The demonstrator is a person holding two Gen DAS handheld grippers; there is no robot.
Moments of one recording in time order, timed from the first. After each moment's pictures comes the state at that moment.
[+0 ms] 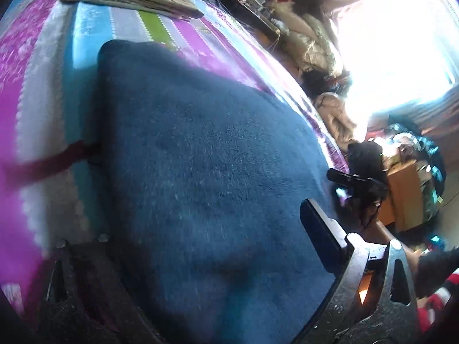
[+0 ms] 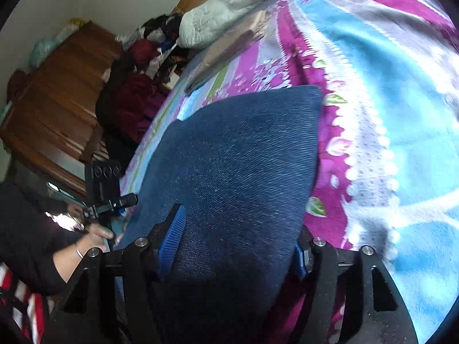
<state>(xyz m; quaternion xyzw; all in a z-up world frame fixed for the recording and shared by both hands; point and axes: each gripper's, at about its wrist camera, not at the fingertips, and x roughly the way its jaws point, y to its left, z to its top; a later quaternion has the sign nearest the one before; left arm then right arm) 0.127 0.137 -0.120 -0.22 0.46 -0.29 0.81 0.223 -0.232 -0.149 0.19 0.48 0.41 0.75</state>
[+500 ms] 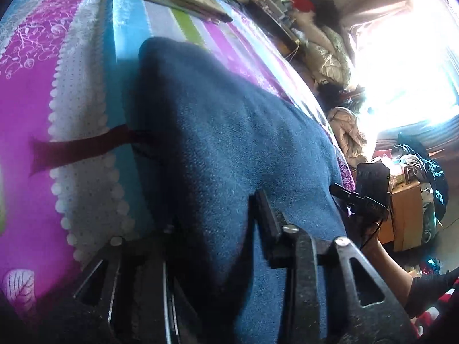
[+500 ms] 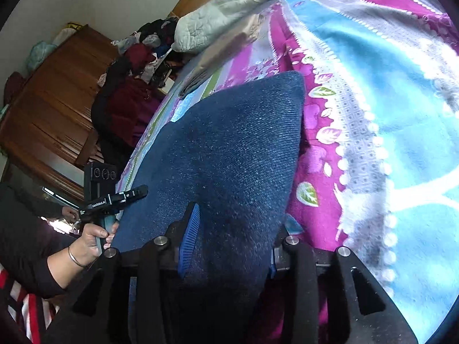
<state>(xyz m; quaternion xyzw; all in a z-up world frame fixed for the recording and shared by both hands) 0.125 0.162 -0.127 -0.27 0.48 -0.25 0.80 0.222 -0.229 -0.158 0.21 0.48 0.40 0.76</state>
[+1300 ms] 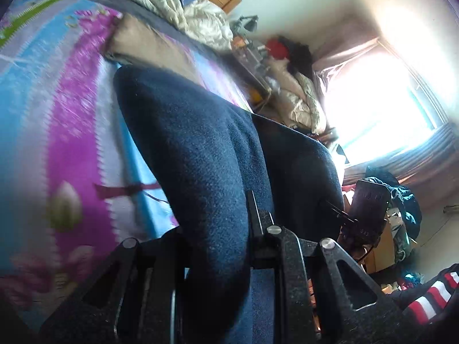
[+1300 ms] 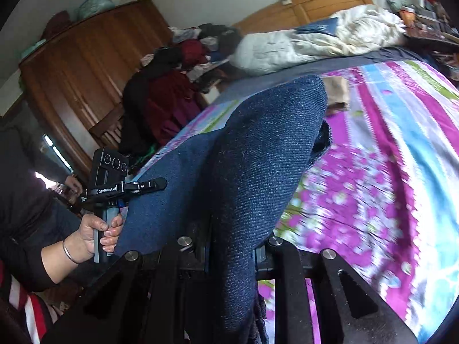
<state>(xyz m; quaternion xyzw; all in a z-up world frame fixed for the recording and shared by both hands) 0.060 0.245 -0.027 -0.33 0.36 -0.26 0.83 0.164 -0.087 -0.001 0.09 0.36 0.46 0.81</state>
